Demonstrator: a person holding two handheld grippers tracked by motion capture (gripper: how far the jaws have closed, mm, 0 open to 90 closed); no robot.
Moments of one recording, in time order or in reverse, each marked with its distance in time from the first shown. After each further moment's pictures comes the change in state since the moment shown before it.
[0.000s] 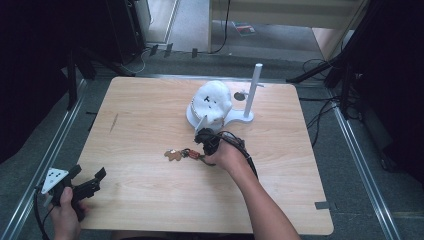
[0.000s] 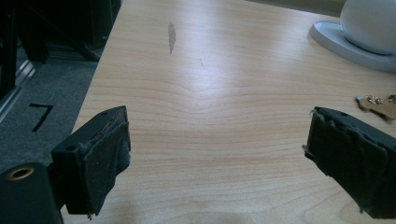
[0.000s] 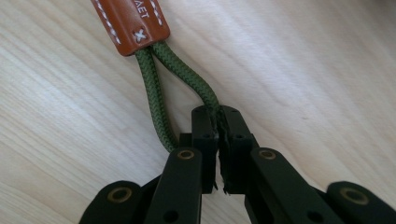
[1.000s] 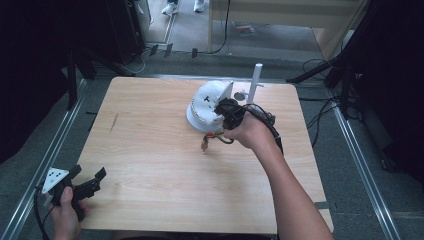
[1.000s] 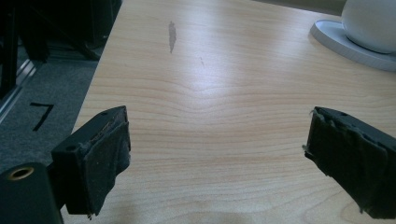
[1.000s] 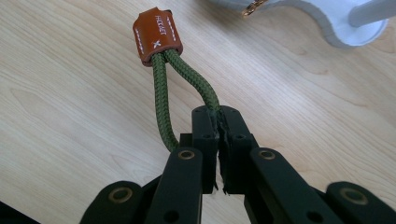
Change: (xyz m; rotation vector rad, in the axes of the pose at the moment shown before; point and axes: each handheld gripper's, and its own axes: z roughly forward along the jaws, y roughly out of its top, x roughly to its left) left arm 0.000 0.000 0.001 0.002 0.004 -0.001; right arm -0.051 -0.023 -0.116 -0.093 -0.010 0.099
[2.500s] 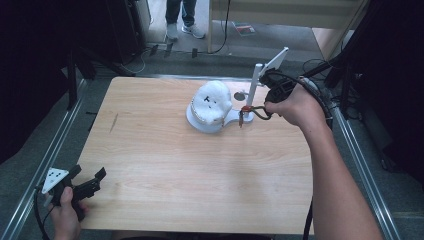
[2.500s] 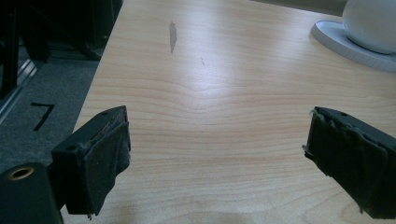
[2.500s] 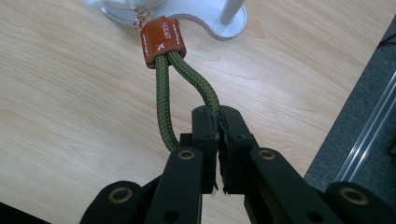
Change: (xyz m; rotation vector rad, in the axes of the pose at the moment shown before) left arm 0.000 0.000 0.000 -0.003 0.002 -0.002; right arm -0.090 -0.032 -0.085 -0.089 -0.049 0.162
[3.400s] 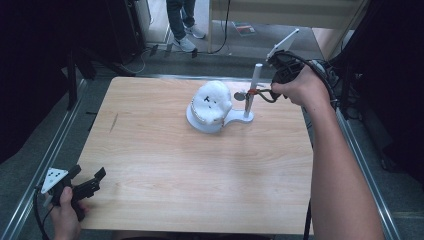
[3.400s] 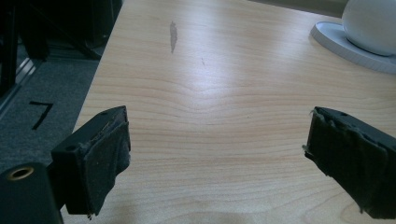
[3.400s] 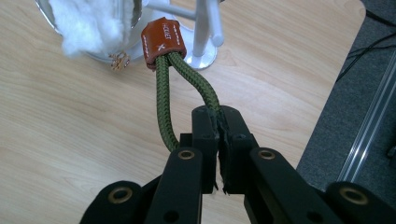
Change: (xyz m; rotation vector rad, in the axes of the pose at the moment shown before) left arm 0.001 0.000 0.000 -0.001 -0.003 -0.009; right arm -0.034 0.030 -0.011 -0.044 -0.007 0.065
